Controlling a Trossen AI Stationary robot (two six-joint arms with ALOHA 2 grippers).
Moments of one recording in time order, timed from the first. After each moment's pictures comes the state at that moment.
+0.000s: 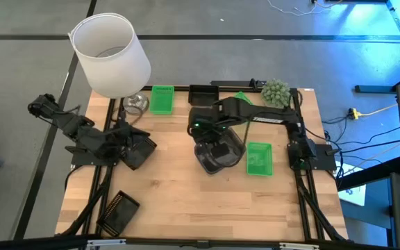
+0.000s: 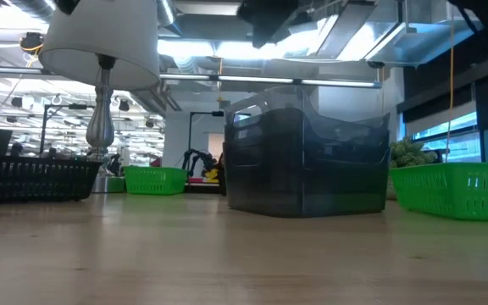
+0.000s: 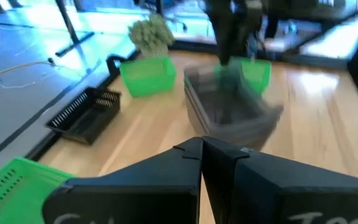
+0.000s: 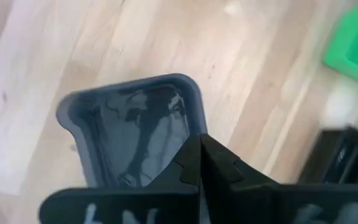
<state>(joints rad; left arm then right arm) -0.54 0.66 0.82 -0.54 -0.82 -0.33 0.01 2.11 2.34 -1.48 0.00 -0.38</state>
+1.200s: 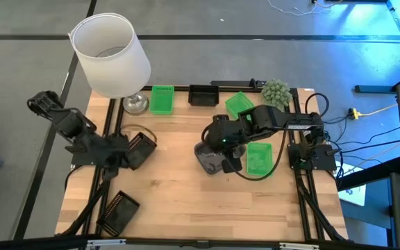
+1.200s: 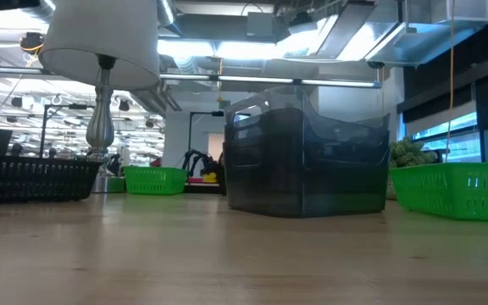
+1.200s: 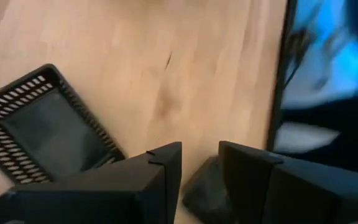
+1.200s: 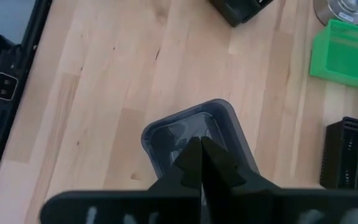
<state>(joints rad) -0.61 0.86 1.10 -1.17 -0.12 -0.86 0.19 1.93 2.35 -1.47 0.08 -0.06</state>
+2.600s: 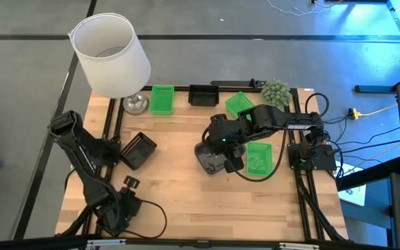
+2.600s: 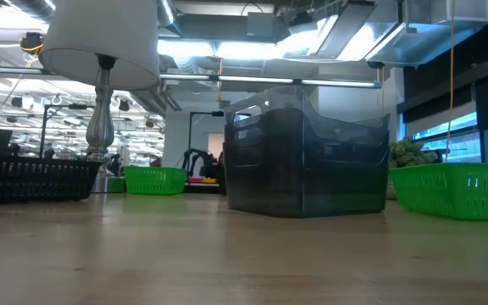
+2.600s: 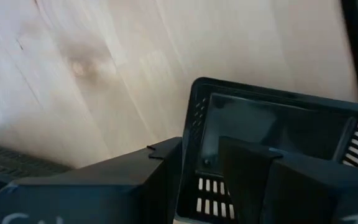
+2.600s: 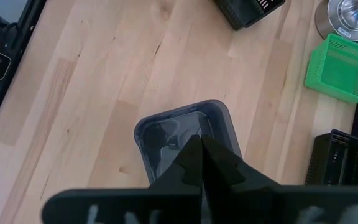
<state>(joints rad) -1.00 1.54 1.10 -0.98 -0.17 -0.63 0.19 1.93 2.35 -1.47 0.08 -0.17</state>
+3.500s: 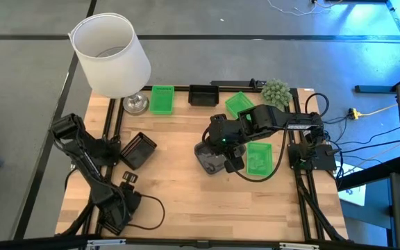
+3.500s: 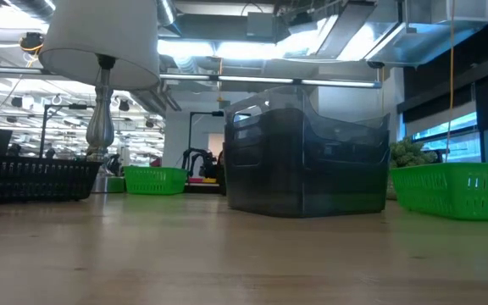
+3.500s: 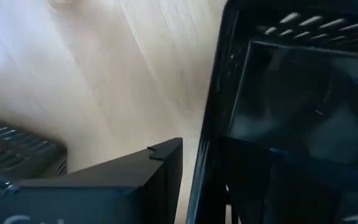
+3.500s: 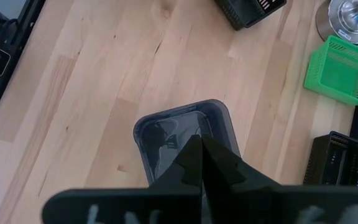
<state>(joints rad) -1.00 1.59 0.91 -0.89 -0.14 -0.67 0.19 1.93 2.35 -1.47 0.08 -0.19</state>
